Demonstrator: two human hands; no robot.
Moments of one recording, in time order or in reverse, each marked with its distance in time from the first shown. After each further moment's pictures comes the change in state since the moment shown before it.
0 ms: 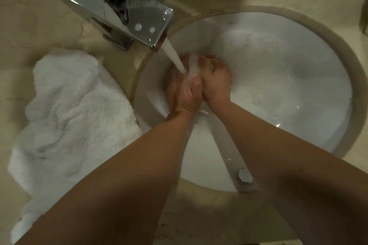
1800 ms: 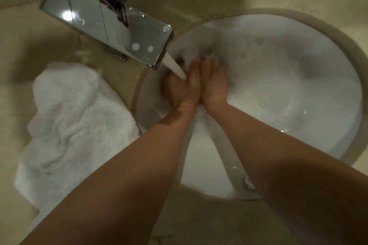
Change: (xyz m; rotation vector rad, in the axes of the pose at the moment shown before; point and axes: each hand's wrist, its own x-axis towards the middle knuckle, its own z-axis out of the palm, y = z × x) left_hand 0.030 0.024 -0.007 -0.267 0.067 -0.368; right_hand 0.015 0.012 0.021 -0.296 0.033 -0.100
